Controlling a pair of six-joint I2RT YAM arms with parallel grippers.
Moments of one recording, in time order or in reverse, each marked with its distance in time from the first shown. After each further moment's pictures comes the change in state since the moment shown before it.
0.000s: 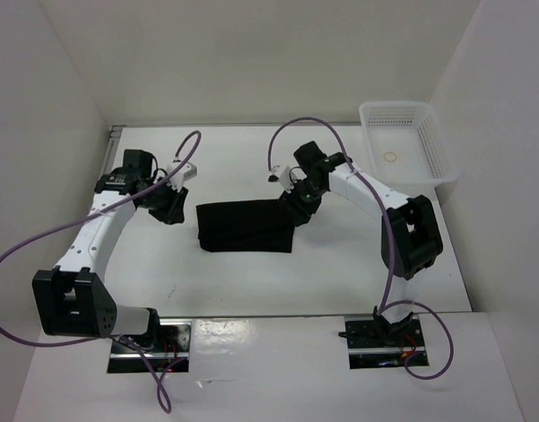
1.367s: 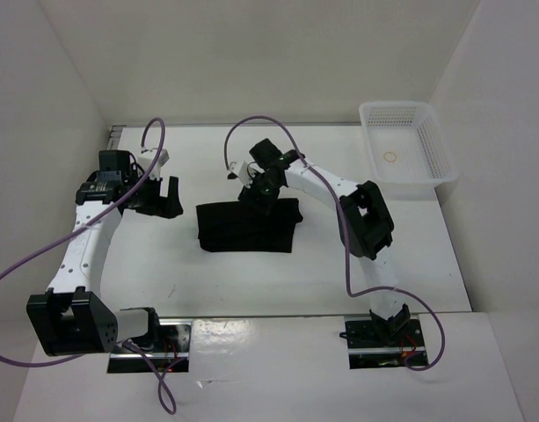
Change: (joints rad) left arm 0.123 -0.107 -0.013 0.086 -0.021 -0.306; right arm 0.163 0.353 0.376 0.122 0.049 -0.020
